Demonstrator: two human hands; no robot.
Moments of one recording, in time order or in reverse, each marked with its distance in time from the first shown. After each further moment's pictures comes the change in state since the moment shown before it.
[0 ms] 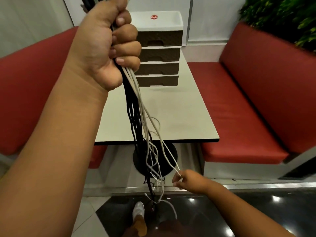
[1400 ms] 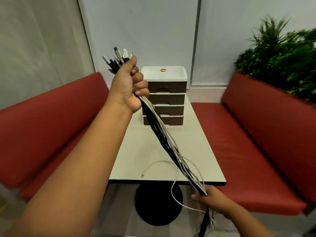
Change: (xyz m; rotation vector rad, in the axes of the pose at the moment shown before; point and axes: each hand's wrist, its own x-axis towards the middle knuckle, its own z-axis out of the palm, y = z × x) left_hand 0.061 0.017 -0.016 -0.284 0.238 0.134; right_hand -0.022 -0.020 -0.095 0.335 0.249 0.002
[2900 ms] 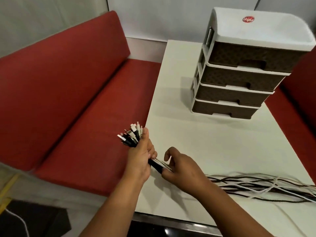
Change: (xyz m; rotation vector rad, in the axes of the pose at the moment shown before) left_hand 0.095 -0.100 -0.365 0.081 0.575 -0.119; right_hand 0.271 -0.228 0.188 -0.438 -0.019 -0.277
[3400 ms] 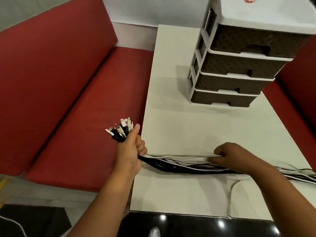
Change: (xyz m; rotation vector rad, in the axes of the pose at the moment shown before) left_hand 0.033 0.010 -0.034 0.024 0.039 -0.087; right_hand -0.009 0.095 -0.074 -0.249 -0.169 0.393
